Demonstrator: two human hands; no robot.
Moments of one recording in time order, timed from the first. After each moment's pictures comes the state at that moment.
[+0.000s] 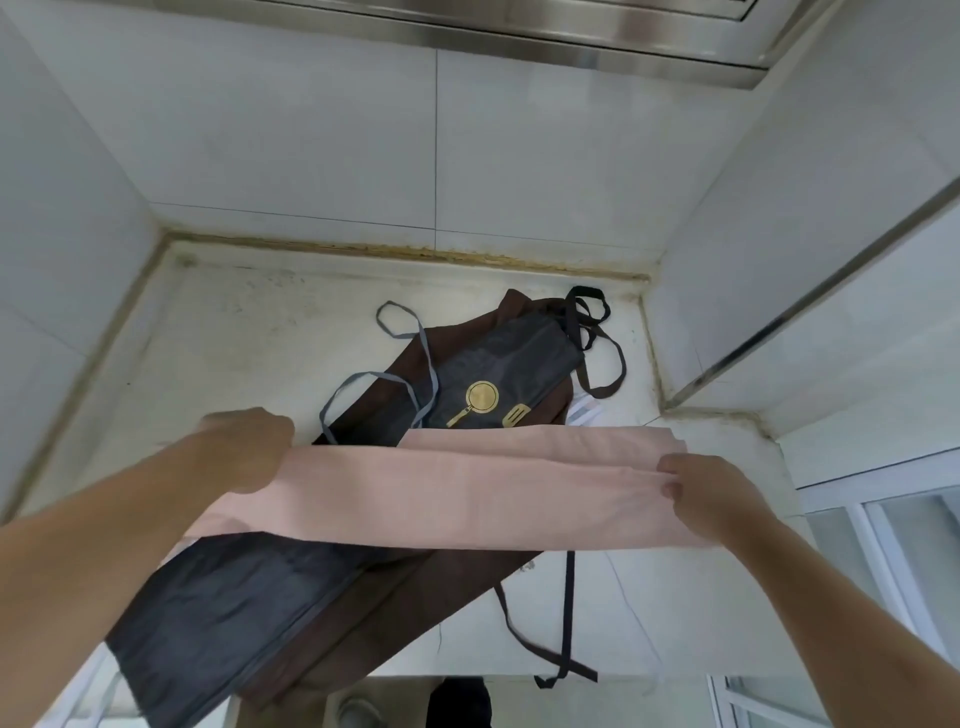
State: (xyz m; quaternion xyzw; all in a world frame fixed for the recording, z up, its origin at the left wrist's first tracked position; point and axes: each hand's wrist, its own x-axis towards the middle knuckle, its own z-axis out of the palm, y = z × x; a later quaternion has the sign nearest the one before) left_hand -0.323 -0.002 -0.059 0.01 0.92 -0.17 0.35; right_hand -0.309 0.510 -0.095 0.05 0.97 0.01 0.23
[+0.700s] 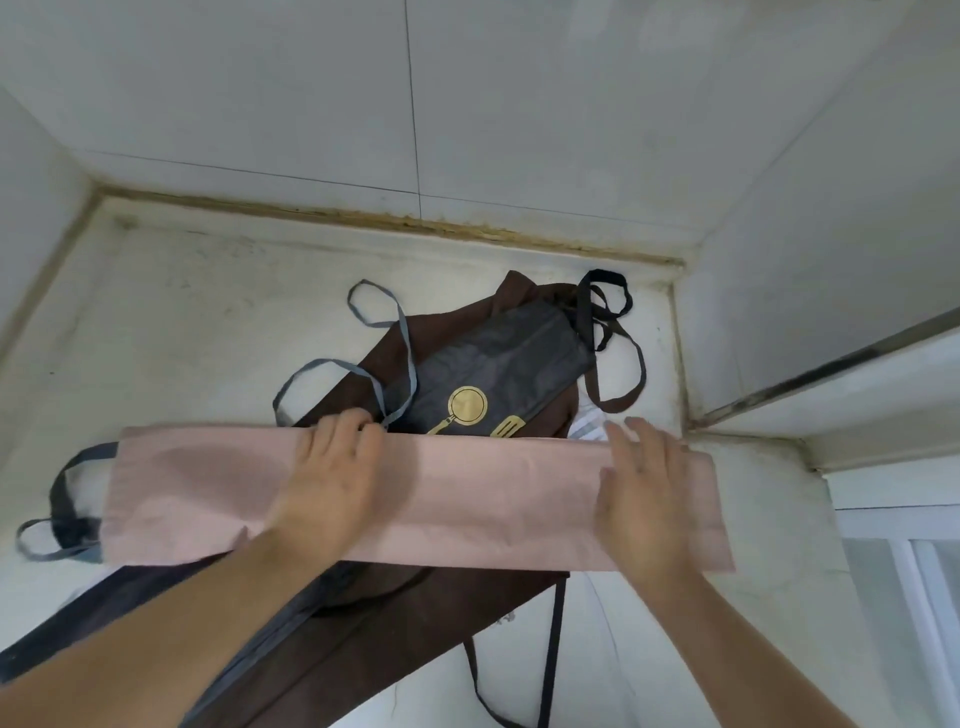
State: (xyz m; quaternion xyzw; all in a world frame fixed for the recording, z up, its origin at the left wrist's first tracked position) left_hand -0.319 0.108 -0.163 0.07 1.00 0.01 0.04; right_hand -0.339 0.455 -0.174 0.01 1.00 -0.05 0.01
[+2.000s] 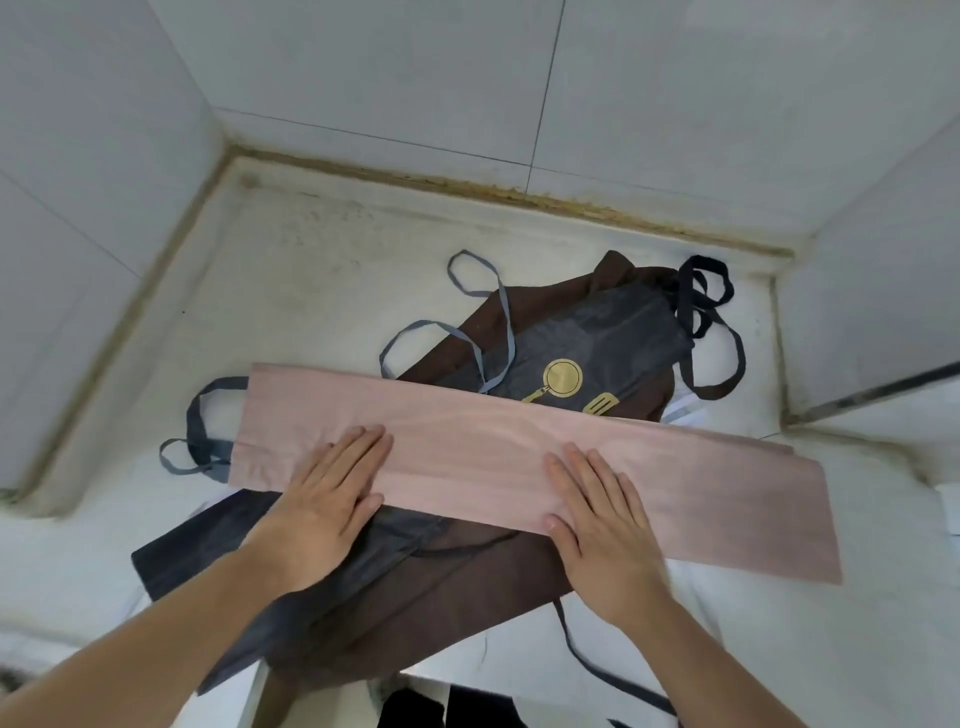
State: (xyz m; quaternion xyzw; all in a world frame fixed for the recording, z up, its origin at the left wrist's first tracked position) left_hand -0.216 -0.010 -0.209 0.08 0.97 0.14 0.15; right_hand -0.263 0.363 -0.218 -0.20 0.97 -0.06 0.13
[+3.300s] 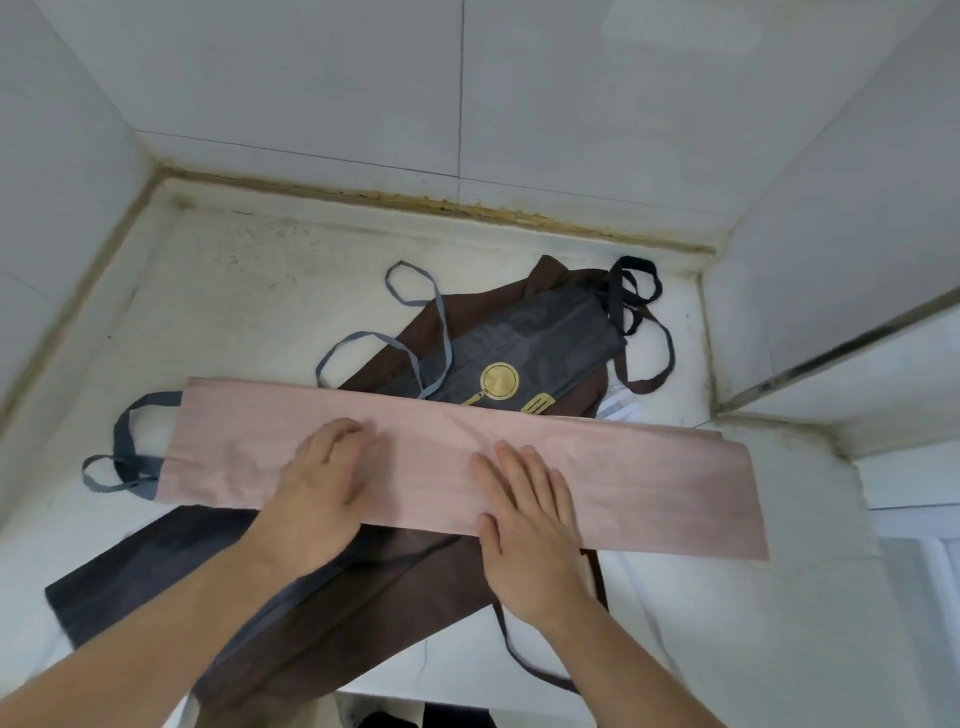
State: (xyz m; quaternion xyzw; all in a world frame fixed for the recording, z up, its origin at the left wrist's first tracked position) left_hand -0.258 0.064 -0.167 -0.05 0.95 0.25 0.17; right_hand -0.260 0.339 -0.198 -0.18 0.97 -0.11 0.14
